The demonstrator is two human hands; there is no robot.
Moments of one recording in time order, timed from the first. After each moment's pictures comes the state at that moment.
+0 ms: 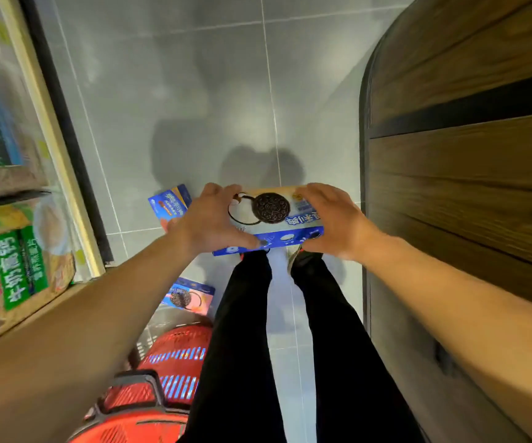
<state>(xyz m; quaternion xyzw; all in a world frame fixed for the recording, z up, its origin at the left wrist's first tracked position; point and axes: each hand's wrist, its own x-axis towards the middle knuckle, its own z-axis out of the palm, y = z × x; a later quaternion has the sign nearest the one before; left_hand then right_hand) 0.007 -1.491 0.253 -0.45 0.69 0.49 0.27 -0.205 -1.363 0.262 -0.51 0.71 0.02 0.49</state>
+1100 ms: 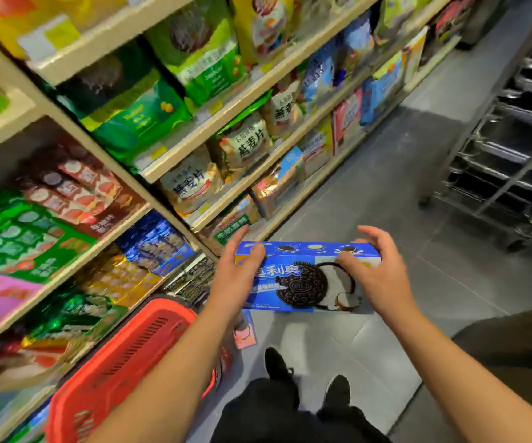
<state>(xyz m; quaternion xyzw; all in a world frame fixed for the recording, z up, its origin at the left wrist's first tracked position) 0.109 -1.259 0.681 -0.75 0.26 0.41 -0.45 -0.106 -1.336 0.661 -0.54 0.55 -0.36 0.53</state>
